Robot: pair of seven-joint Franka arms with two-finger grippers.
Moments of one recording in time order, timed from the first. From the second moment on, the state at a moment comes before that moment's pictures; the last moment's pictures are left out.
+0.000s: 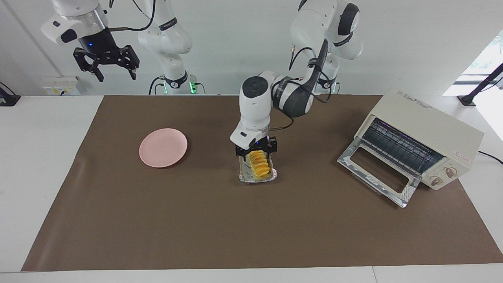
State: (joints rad) left arm -0.71 0.48 0.10 -1.37 -0.01 1.87 -0.71; right arm -0.18 -0.14 0.18 -1.63 0.01 1.44 -0.10
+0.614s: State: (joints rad) left arm -0.17 0.15 0.10 -1.46 -0.03 1.45 -0.20; right arm 0.16 0.16 0.18 -1.65 0.01 1.73 0.29
